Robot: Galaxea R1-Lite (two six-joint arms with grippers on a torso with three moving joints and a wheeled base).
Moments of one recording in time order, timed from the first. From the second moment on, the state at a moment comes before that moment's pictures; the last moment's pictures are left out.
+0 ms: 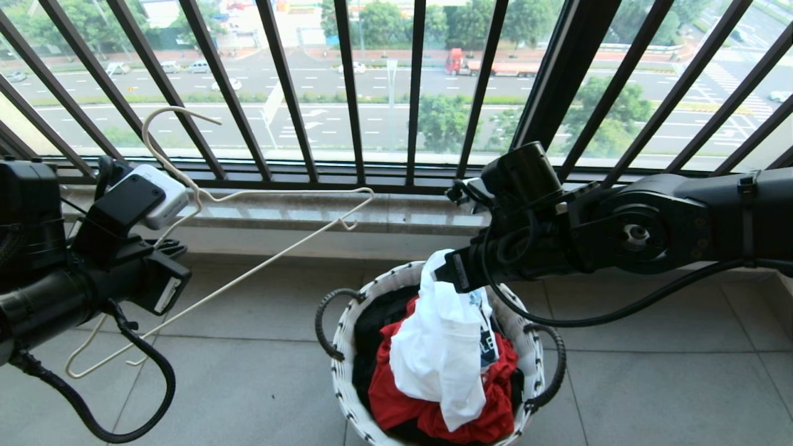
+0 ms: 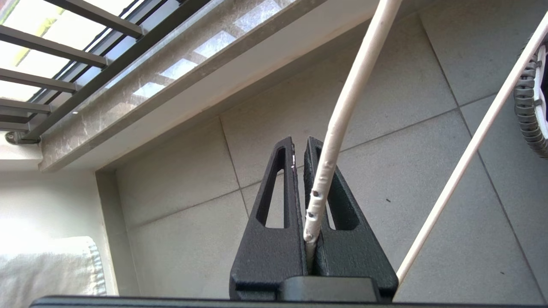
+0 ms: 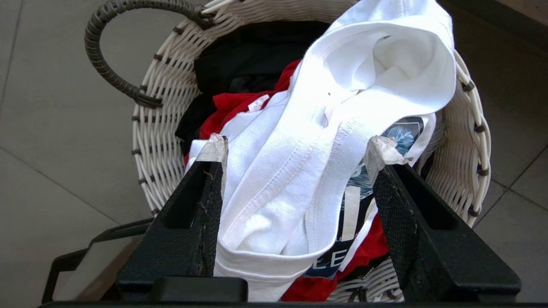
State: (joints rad) left arm -0.22 1.31 -0.77 -0.27 0.25 0.53; right arm 0.61 1.92 -1.49 0.24 -0.08 0.11
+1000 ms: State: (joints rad) left arm -0.19 1.32 -0.77 -0.27 0.25 0.53; right arm 0.71 1.98 -1.43 0.33 -0.14 0.12
